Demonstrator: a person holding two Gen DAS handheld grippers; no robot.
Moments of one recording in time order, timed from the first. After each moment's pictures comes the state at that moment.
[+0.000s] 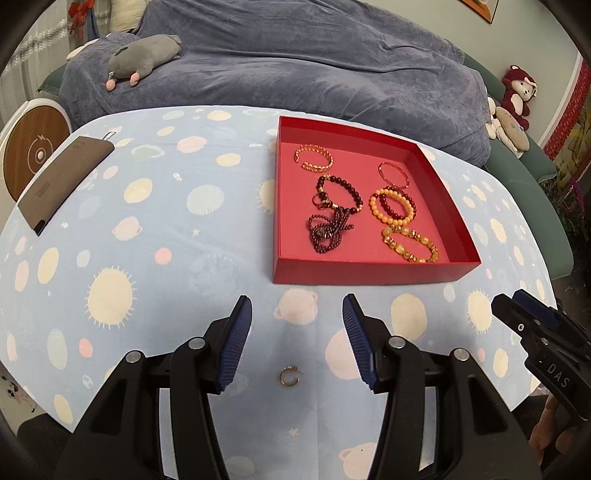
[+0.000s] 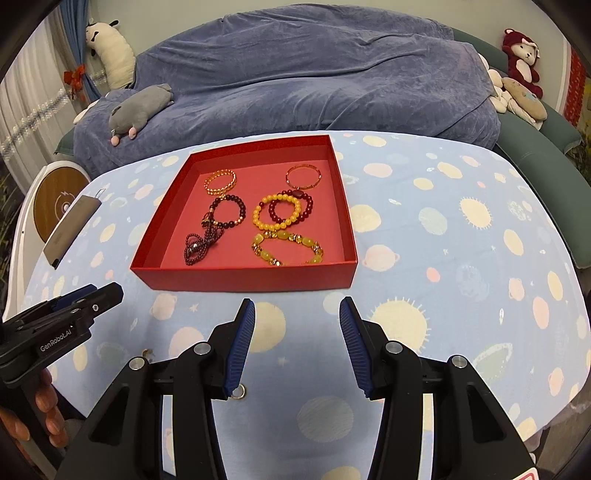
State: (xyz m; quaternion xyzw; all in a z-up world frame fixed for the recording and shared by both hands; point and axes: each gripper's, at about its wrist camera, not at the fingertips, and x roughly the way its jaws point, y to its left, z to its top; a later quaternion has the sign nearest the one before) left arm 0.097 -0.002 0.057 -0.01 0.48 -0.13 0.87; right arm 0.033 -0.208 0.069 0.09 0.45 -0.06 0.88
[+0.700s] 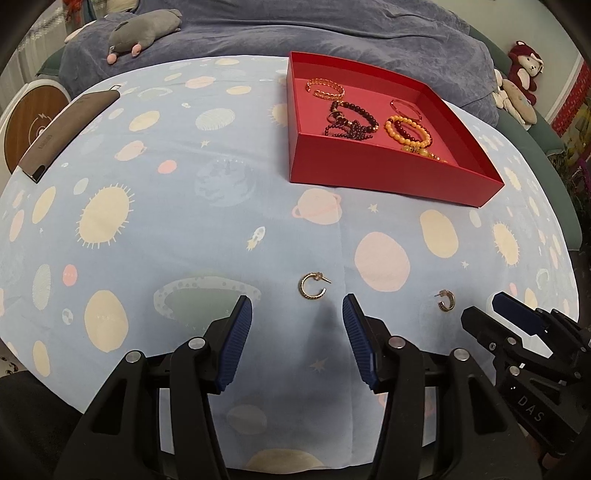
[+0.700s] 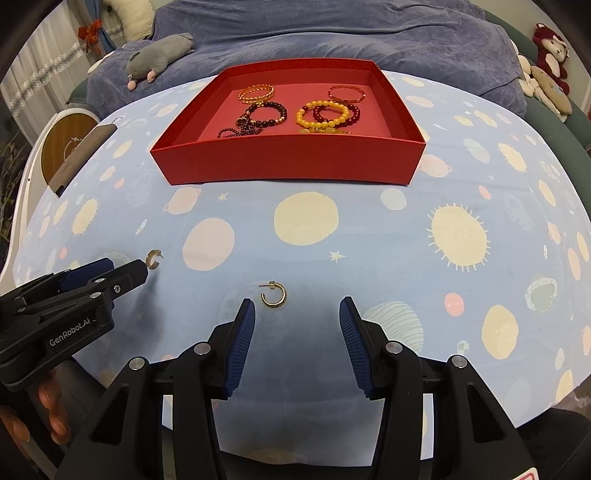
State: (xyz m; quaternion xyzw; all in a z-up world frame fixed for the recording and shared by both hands) left arm 0.056 0.010 0.003 0.01 0.52 -0.13 0.85; right arm 0.007 -0.156 0.007 0.06 0.52 -0.02 0.85
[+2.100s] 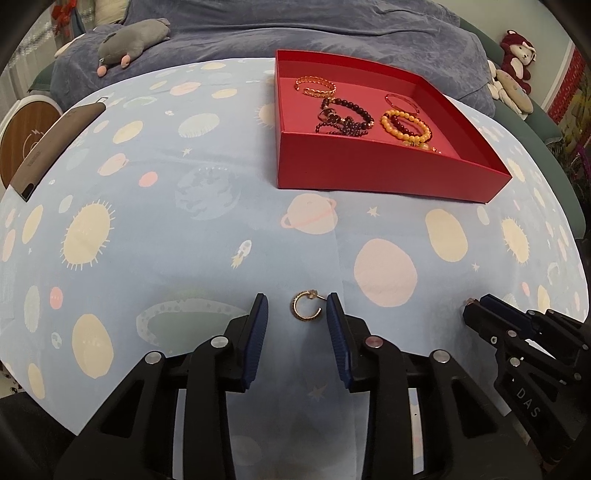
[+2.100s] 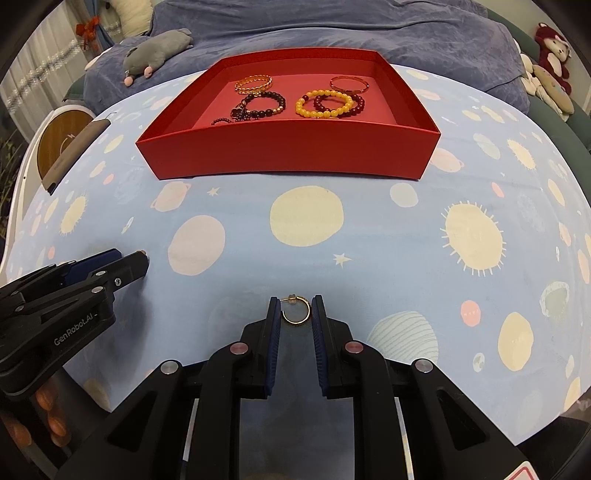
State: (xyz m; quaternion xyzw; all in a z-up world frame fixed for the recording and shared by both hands) left arm 0.066 -0.004 -0.009 0.03 0.51 -0.14 0.85; right arm 0.018 -0.158 -0.008 0.06 0.52 -0.02 0.85
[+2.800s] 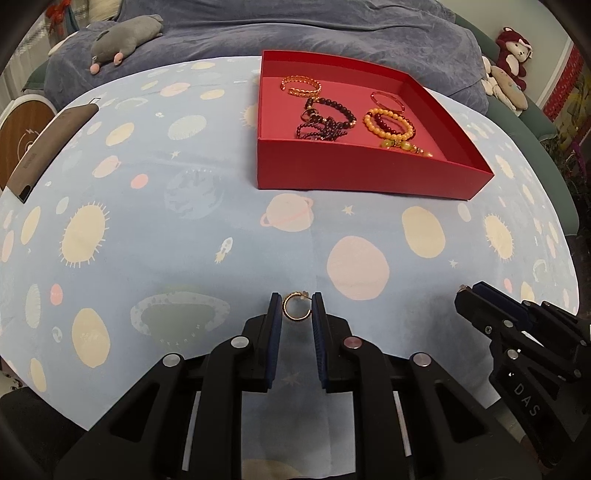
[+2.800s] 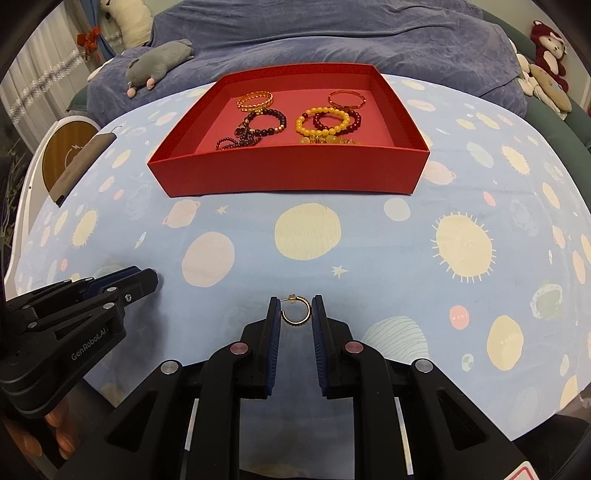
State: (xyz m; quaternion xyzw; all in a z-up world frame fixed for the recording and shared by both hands) left arm 0.060 -0.014 0.008 0.02 0.52 -0.15 0.84; right arm 0.013 -0.161 0.017 0.07 0.50 -0.02 0.86
